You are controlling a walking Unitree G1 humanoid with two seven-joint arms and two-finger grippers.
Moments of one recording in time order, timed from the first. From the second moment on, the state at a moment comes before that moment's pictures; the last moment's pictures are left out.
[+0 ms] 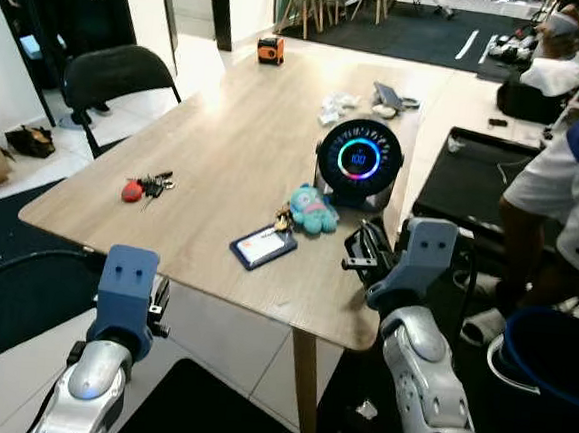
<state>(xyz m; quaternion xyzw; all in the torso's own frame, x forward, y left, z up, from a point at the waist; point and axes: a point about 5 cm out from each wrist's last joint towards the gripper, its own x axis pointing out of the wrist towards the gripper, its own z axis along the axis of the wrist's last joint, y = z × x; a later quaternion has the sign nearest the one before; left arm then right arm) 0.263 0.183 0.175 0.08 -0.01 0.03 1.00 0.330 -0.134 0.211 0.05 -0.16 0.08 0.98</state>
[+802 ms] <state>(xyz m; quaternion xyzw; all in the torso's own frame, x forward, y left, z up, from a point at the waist) 0.271 0.179 0.198 0.11 -0.07 -0.01 0.99 0.329 -0.128 0.213 0.03 -0.17 0.10 0.98</state>
